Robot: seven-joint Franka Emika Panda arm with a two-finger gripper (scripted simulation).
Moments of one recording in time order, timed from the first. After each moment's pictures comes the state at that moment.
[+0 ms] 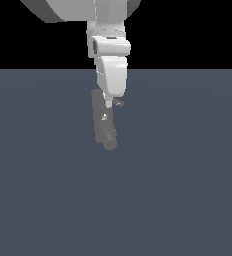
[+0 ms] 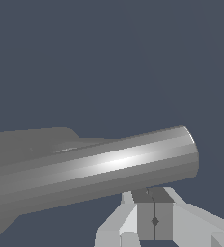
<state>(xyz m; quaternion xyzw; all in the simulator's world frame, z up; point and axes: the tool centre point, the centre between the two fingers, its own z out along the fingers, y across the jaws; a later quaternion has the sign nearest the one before) -0.045 0.023 0.201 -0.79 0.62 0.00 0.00</state>
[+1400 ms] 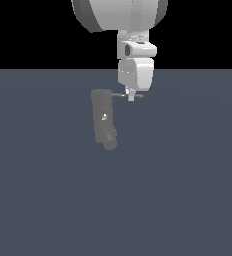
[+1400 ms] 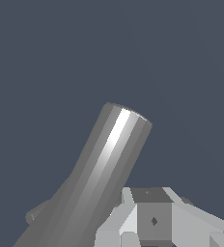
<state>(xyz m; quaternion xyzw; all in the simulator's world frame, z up) 0.021 -0.045 0.201 -0.79 0.62 0.00 0.00</state>
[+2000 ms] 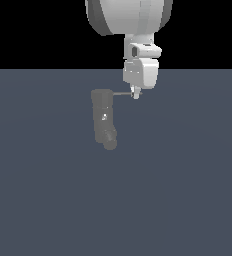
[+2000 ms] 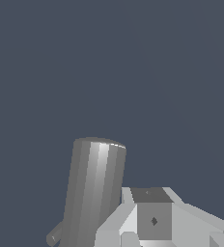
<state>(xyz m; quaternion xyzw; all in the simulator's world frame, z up) 0.054 -0.067 0.201 -0.78 0.62 0.00 0.00</state>
